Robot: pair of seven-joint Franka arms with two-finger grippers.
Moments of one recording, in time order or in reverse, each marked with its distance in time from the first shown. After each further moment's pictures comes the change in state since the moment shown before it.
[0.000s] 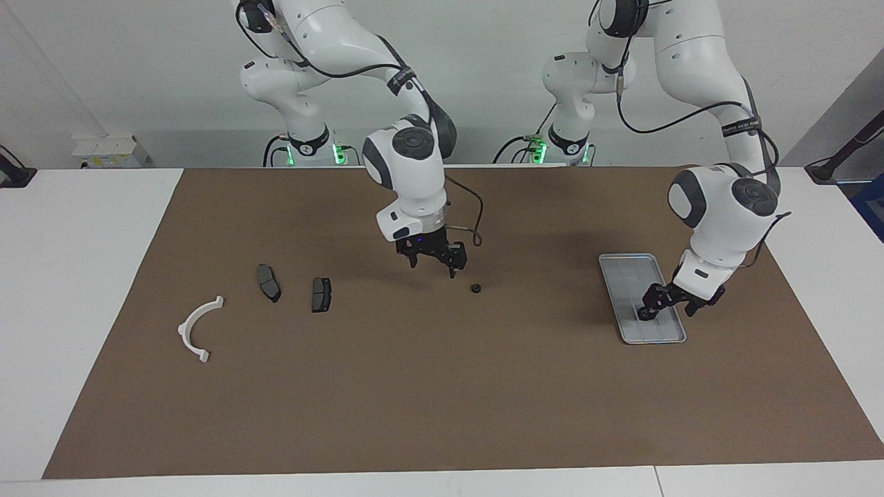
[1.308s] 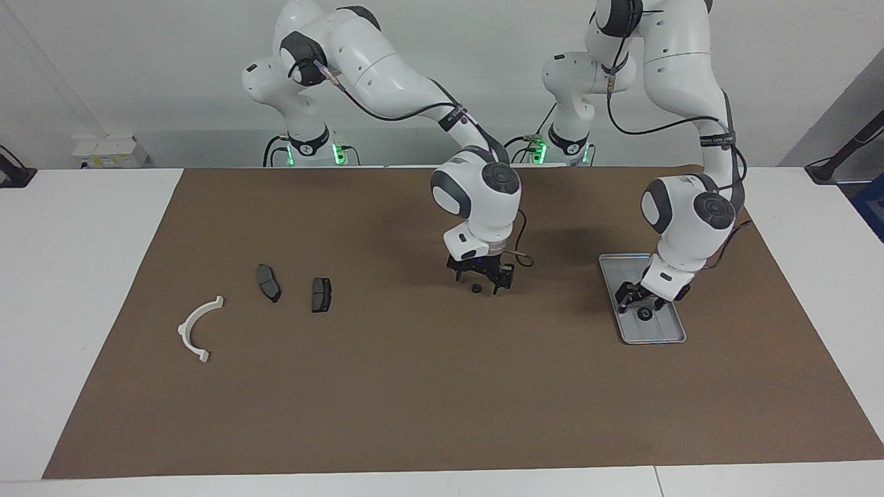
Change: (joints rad) left arm -0.037 -0.018 0.005 -0.152 -0.001 0.091 -0.042; right arm 0.117 0.317 -0.003 0.332 -0.089 -0.106 0.160
